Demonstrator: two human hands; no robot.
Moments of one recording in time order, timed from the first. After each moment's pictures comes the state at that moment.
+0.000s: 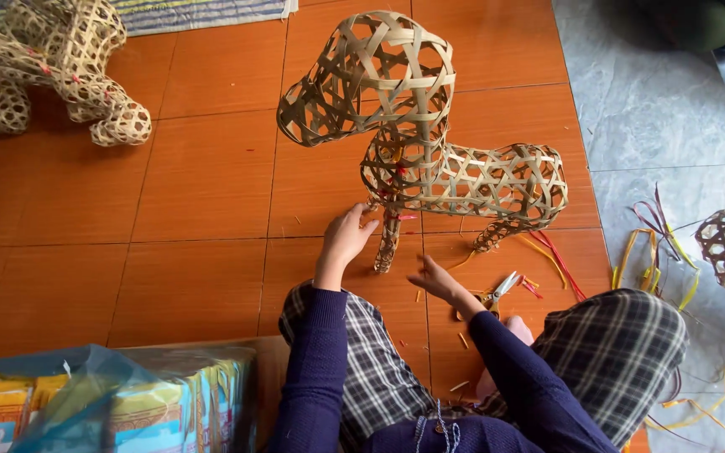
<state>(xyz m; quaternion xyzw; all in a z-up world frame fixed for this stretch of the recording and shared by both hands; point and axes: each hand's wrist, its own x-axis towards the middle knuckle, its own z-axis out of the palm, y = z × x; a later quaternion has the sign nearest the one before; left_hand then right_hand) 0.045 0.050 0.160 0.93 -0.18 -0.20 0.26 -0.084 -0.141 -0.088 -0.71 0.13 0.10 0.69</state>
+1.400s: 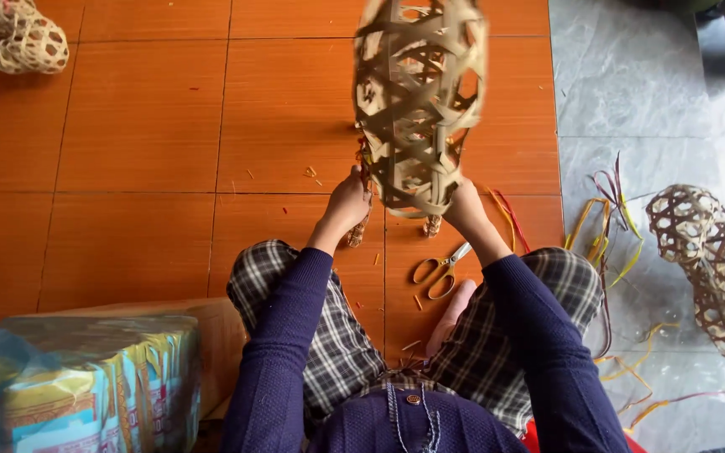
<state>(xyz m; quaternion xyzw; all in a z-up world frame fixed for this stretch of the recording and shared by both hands) 0.023 -0.026 0.095 0.90 -0.23 -0.22 0.30 -0.048 -0.276 0.029 -0.98 -0.08 -0.12 0.13</state>
